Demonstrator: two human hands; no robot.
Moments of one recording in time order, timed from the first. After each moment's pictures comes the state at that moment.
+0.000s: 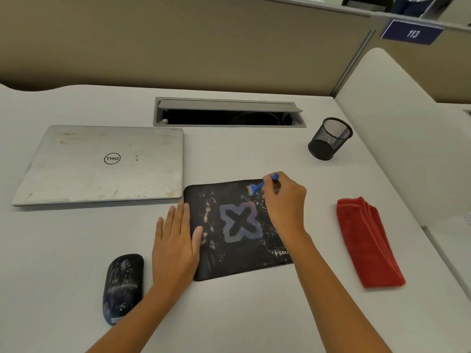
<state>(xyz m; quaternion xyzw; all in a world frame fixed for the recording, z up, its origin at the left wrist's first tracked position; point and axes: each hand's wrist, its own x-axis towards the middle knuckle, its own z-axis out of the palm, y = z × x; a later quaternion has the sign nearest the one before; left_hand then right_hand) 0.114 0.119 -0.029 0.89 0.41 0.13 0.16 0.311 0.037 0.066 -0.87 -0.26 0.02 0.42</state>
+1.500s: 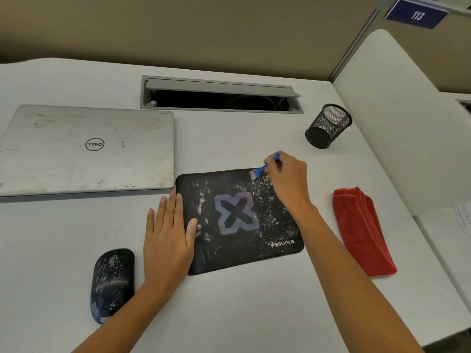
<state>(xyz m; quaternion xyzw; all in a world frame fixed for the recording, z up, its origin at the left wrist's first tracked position) 0.113 0.119 -0.028 0.89 0.40 0.13 0.16 0.356 0.048 0.056 -0.89 -0.29 0.06 0.35</state>
